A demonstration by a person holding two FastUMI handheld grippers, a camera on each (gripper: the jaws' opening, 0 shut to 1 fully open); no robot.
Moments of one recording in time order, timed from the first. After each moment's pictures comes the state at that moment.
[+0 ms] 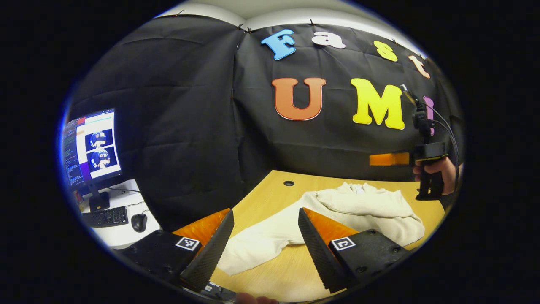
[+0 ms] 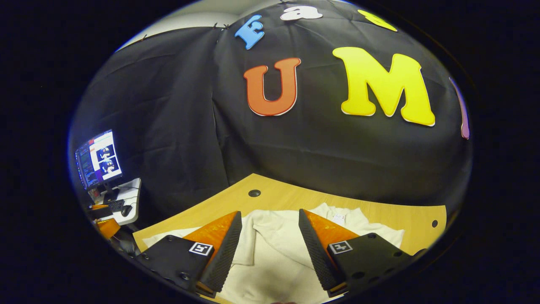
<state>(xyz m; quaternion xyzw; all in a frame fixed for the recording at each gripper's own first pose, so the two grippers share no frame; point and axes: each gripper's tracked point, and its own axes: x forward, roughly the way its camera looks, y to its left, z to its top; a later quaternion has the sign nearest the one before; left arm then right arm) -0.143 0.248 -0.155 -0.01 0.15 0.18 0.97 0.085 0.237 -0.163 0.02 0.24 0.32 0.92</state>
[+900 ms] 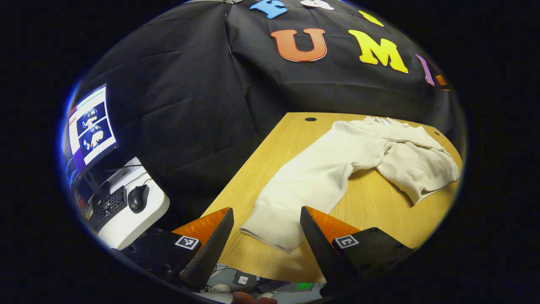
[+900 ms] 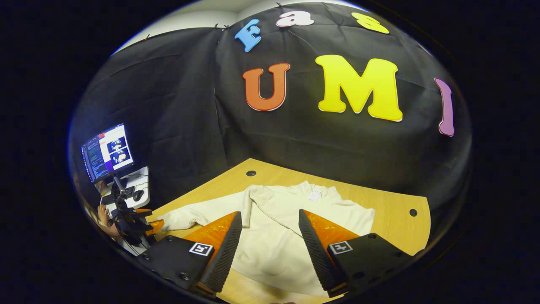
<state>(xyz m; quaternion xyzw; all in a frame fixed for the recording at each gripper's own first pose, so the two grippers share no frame) -0.196 0.343 -0.330 0.04 0.31 0.18 0.93 0.000 0.128 -0.146 0.00 0.28 0.29 0.91</state>
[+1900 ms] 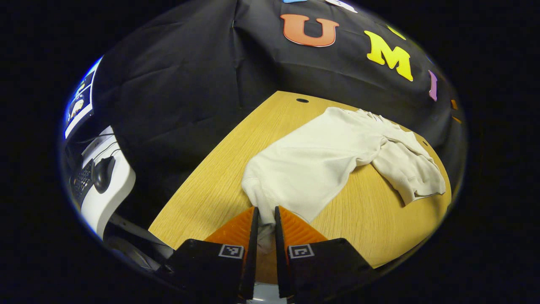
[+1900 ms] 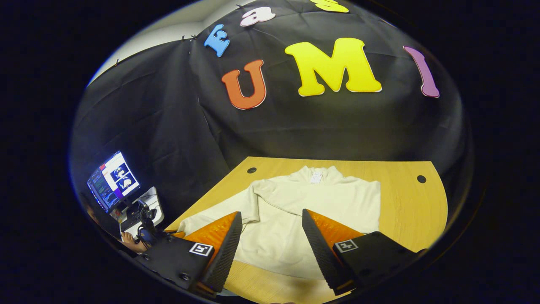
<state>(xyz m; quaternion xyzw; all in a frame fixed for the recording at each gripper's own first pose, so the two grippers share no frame) -0.189 0.328 -0.362 -0.06 0.37 0.13 0.92 -0.017 0.106 -0.155 0.10 0.33 0.26 0.90</state>
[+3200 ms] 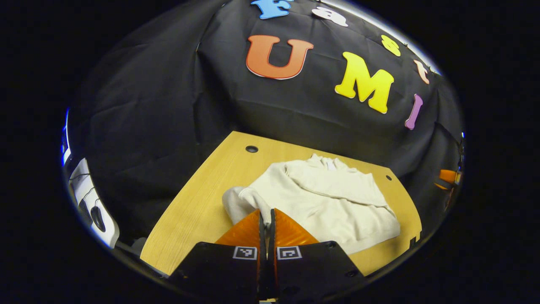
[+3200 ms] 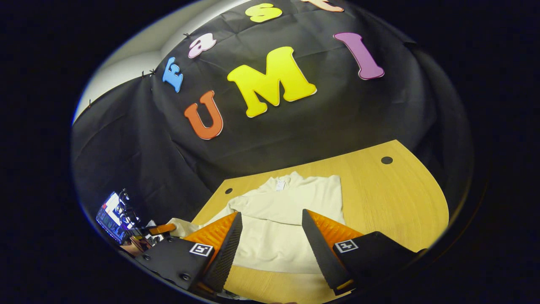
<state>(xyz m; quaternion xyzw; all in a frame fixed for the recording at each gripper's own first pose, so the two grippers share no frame) -0.048 0.222 -0.193 -0.10 0.29 0.02 0.95 -0.015 -0.039 -0.139 0.20 0.30 0.16 0.92</state>
